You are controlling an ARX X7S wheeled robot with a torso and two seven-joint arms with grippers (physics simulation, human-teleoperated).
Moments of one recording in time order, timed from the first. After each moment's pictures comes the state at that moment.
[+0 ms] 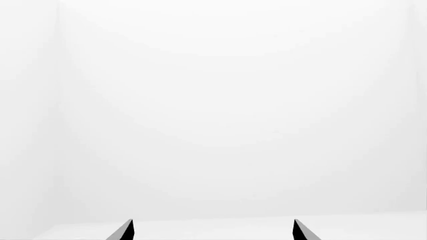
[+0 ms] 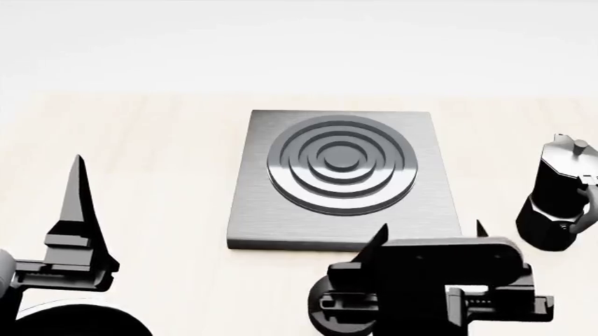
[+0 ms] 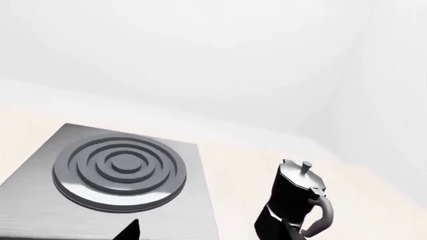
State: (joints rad) left arm -0.28 -0.38 0.23 0.71 -0.35 -0.47 -0.43; right arm 0.39 0.31 -0.31 -0.63 0.27 1.02 0.58
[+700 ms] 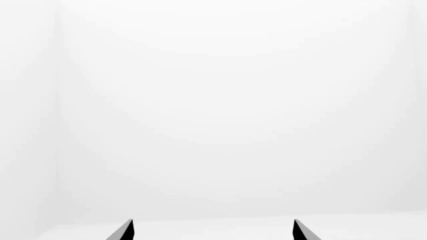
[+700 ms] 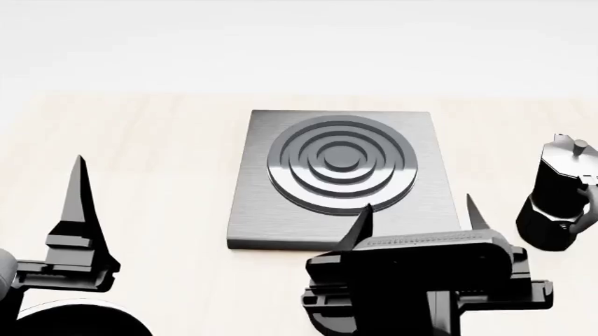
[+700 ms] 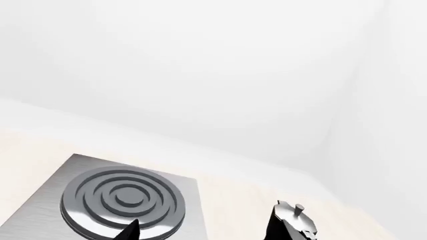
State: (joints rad) left arm -0.28 -0.39 0.24 0.71 -0.35 -0.47 -0.44; right arm 0.44 0.34 -0.39 -0.79 0.25 1.10 0.62
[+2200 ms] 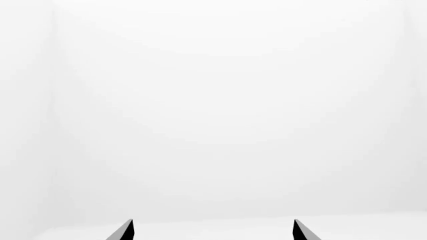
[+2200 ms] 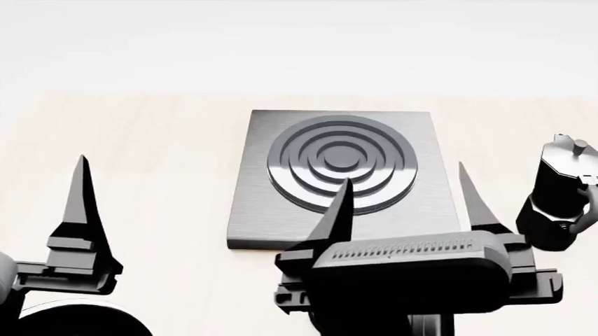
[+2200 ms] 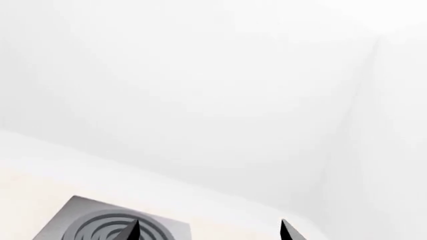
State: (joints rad) left arm -0.29 -0.40 0.26 0.73 -0.37 -0.47 -0.46; right arm 0.55 0.34 -0.48 -1.01 0.26 1.30 0.70
